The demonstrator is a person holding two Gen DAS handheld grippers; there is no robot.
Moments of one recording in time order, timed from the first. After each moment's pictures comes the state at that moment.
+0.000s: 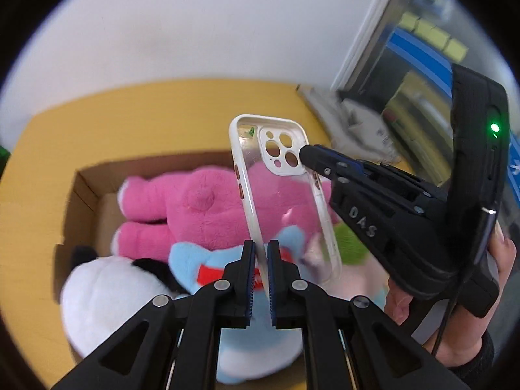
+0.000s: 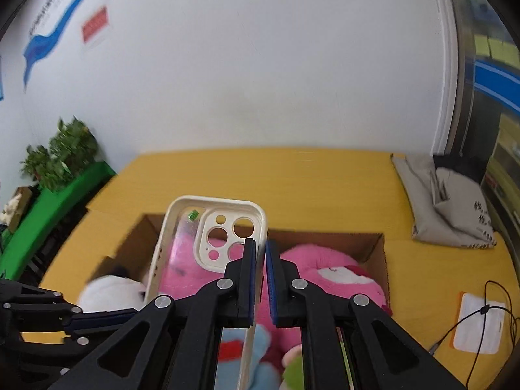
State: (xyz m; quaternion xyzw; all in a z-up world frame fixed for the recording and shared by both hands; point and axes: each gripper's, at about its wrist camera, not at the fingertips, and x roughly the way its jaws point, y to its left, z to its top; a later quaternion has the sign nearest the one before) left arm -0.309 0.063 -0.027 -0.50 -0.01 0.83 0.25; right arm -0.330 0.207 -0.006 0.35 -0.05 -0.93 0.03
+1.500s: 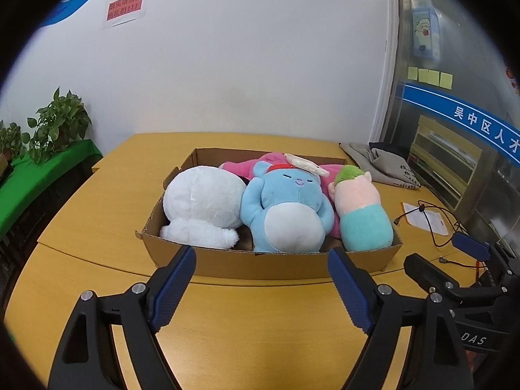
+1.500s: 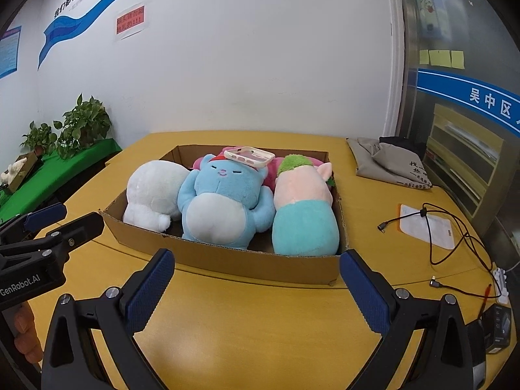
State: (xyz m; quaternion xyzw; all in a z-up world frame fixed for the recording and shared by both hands) left arm -0.001 -0.022 -0.019 -0.29 -0.02 0.95 0.11; right arm 0.000 0.171 -0.018 0.29 0.00 -0.96 -0.01
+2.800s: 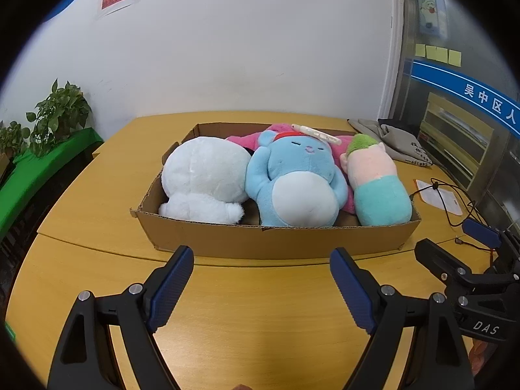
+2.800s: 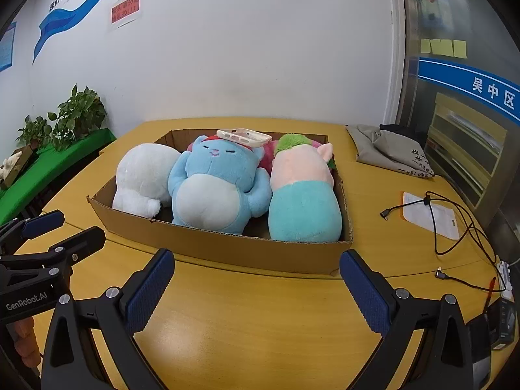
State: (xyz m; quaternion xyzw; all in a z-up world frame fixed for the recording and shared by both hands) left arm -0.018 -0.019 -0.053 -0.33 0.00 0.94 0.09; right arm -0.015 0.178 -0.045 0.31 0.00 -0.95 -0.02
